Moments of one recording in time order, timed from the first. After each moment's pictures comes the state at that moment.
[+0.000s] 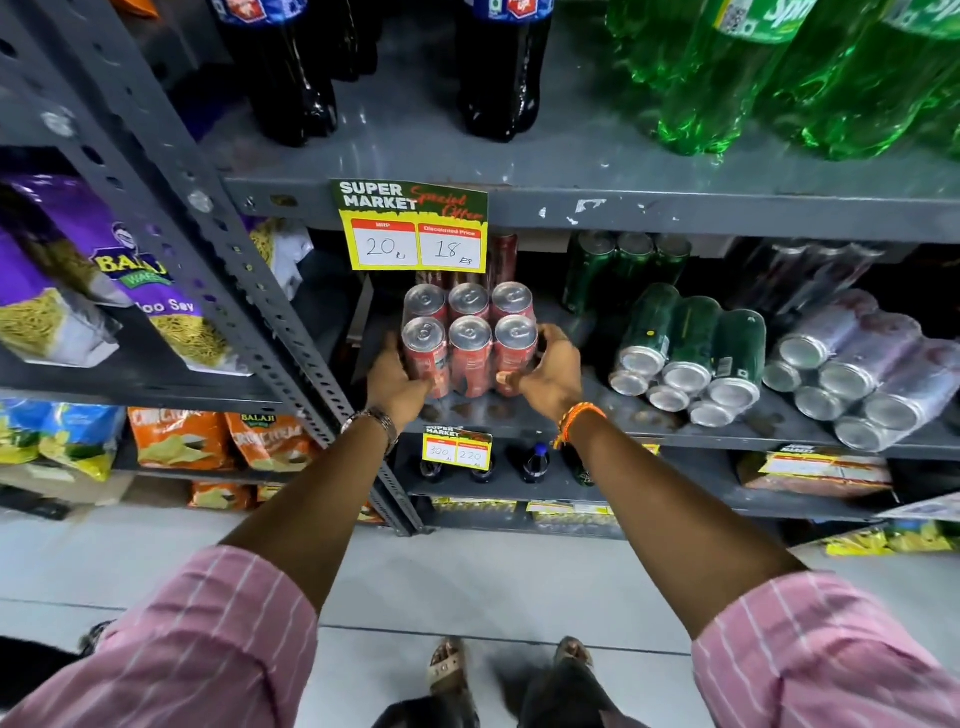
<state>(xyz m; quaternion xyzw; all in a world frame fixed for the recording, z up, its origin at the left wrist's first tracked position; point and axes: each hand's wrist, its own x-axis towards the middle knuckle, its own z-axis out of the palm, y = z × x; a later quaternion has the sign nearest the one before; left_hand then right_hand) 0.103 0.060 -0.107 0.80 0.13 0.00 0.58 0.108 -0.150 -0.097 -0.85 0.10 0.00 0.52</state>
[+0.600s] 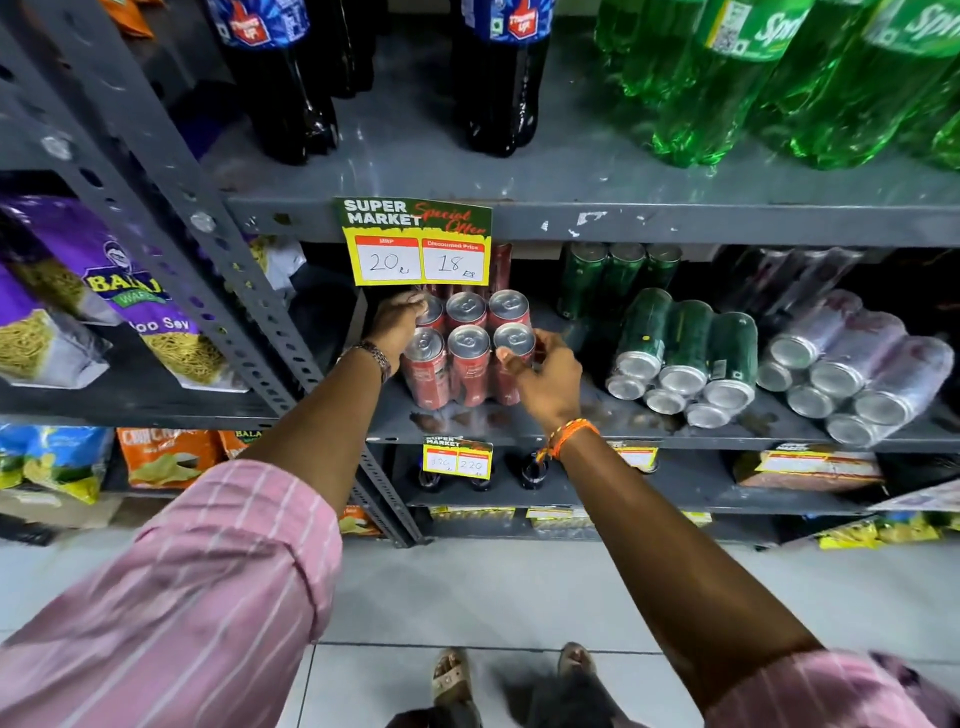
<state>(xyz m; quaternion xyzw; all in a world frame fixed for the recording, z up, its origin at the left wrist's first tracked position) 0.181 0.058 -0.058 0.75 0.14 -0.05 0.64 0.091 -0.132 -0.074 -0.81 0.14 -0.08 0.57</state>
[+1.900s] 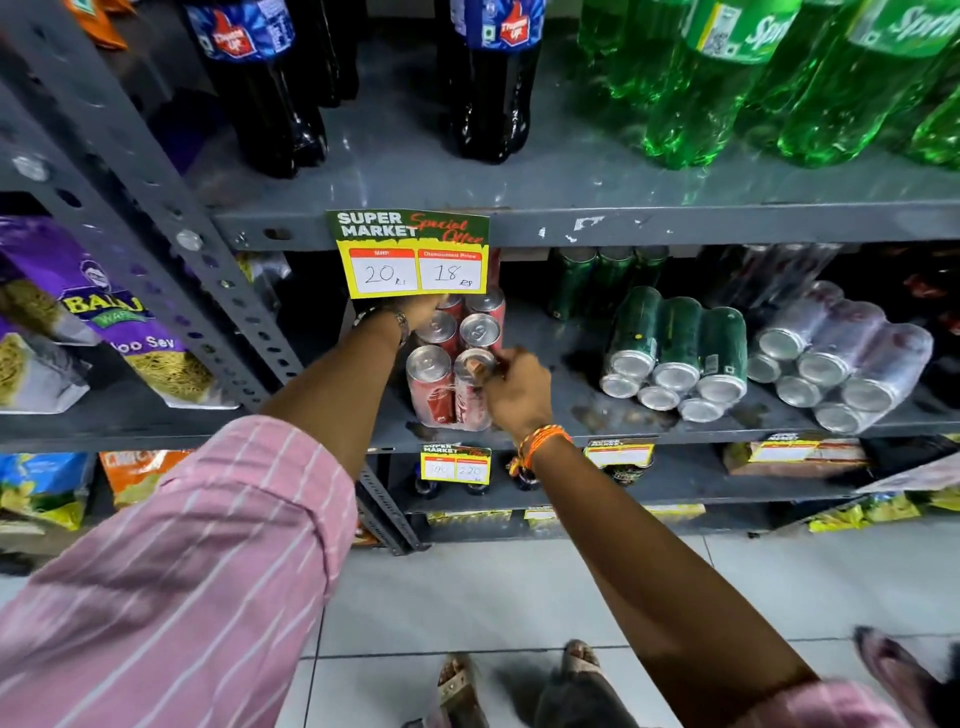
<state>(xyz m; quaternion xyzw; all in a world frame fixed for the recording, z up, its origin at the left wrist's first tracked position) 0.210 0.033 -0.029 0.90 0.01 -0.10 0.43 0.088 -0.096 -0.063 -0.86 0.19 -0.02 0.47</state>
